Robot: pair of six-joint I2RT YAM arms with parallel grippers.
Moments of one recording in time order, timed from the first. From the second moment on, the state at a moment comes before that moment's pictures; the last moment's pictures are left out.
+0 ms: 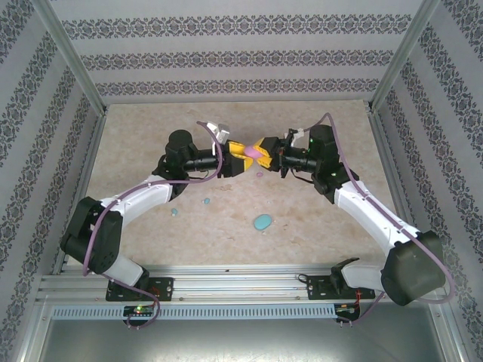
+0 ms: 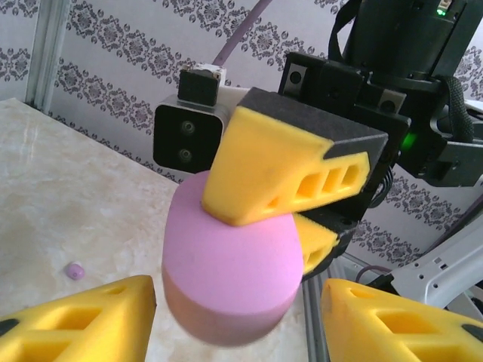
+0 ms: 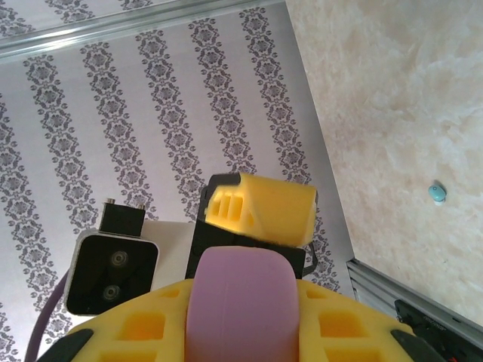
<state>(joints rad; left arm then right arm) -0.46 1.53 0.95 0.58 0.92 -0.43 0.38 1.27 0.94 0.09 -0.78 1.60</state>
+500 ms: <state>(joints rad) -0.47 1.55 0.96 0.60 0.88 -0.45 0.40 1.29 0.94 0.13 -0.77 1.63</state>
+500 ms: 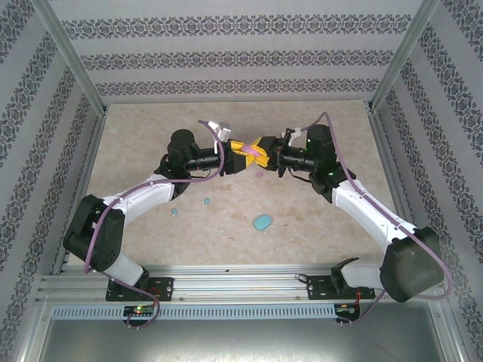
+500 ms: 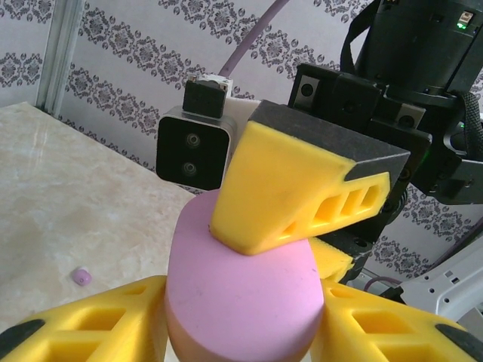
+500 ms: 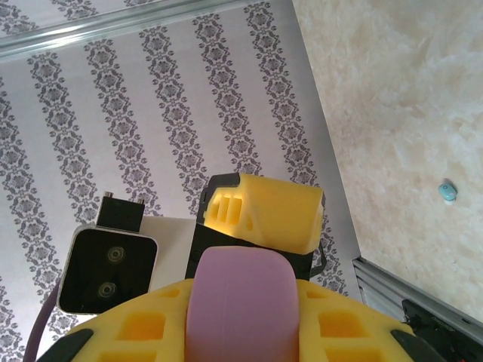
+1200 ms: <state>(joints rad) -0.46 1.50 0.99 0.50 0.93 -0.43 0.36 1.18 0.99 -0.05 -0.75 1.37</state>
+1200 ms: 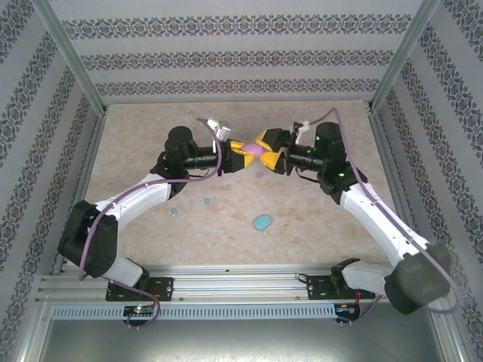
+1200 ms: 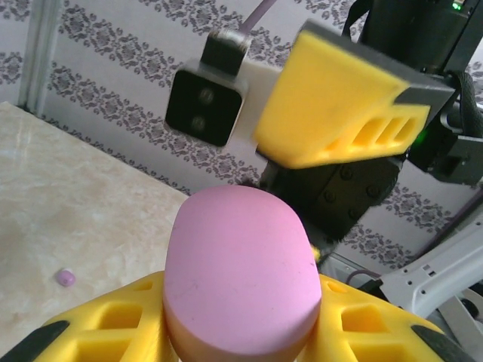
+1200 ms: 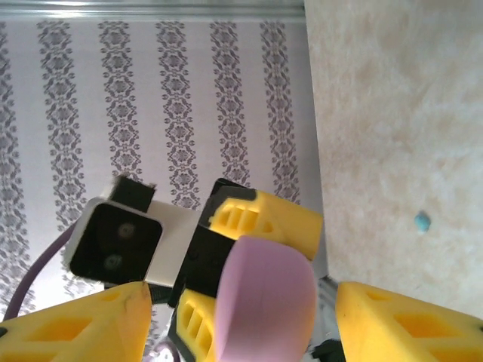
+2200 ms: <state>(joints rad) -0.37 1.34 1.11 0.19 1.20 -0.51 0.48 1.24 1.28 -0.40 -0.86 0.36</state>
